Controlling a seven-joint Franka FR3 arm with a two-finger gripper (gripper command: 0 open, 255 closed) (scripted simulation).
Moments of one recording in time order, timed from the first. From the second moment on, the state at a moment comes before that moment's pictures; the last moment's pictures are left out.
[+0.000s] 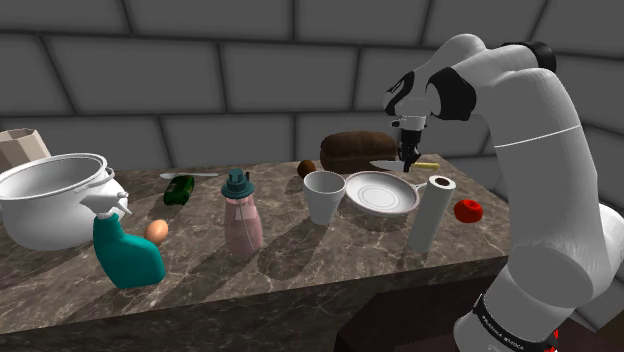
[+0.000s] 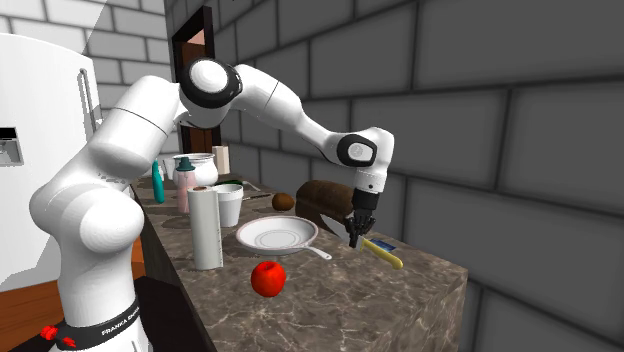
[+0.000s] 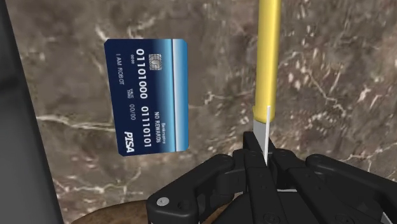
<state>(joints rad) -0.14 0.65 -0.67 -1.62 0.39 1.86 -2.01</state>
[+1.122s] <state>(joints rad) -0.12 0.56 -0.71 -1.53 0.33 1.70 -1.97</state>
